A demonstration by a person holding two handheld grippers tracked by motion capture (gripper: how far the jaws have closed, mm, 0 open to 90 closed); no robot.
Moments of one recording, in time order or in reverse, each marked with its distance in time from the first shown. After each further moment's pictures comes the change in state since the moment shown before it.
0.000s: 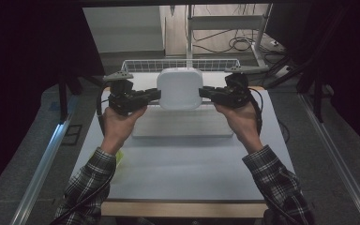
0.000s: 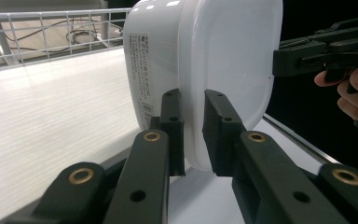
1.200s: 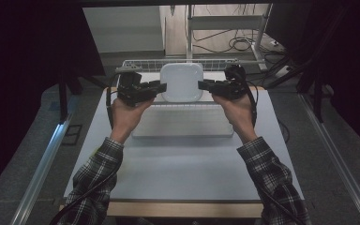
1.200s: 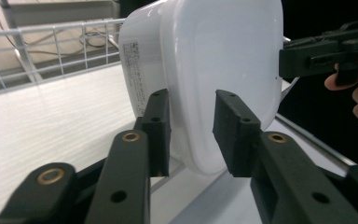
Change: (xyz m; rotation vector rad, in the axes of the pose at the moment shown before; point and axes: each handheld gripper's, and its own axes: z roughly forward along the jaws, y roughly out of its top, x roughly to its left) left arm 0.010 0.011 0.031 0.014 0.077 0.060; right arm -0.026 0.007 0.023 -0.016 -0.016 0.076
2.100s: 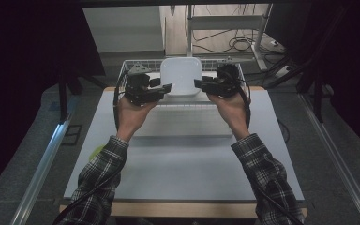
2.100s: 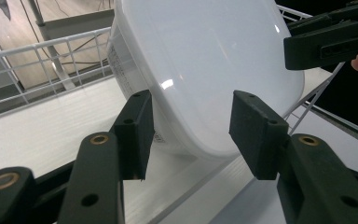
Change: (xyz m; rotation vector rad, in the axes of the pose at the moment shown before) left arm -0.003 0.000 0.020 0.014 0.095 0.073; right arm 0.003 0.004 0.019 -0.002 -0.095 -0.086
